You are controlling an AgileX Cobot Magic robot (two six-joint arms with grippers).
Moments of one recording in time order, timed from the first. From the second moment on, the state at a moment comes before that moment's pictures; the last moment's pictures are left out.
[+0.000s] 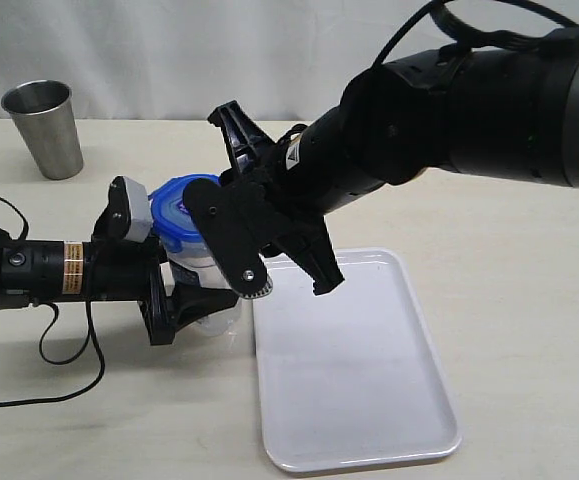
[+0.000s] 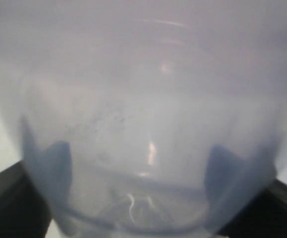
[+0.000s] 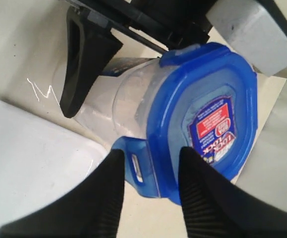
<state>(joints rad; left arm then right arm) -0.17 2.14 -0.80 1.24 -1.08 -0.37 0.73 1.74 -1.25 0.12 0.51 -1.64</state>
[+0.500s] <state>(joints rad) -0.16 2.14 -0.80 1.21 -1.06 -0.37 0.73 1.77 -1.19 0.11 0.34 -1.64</state>
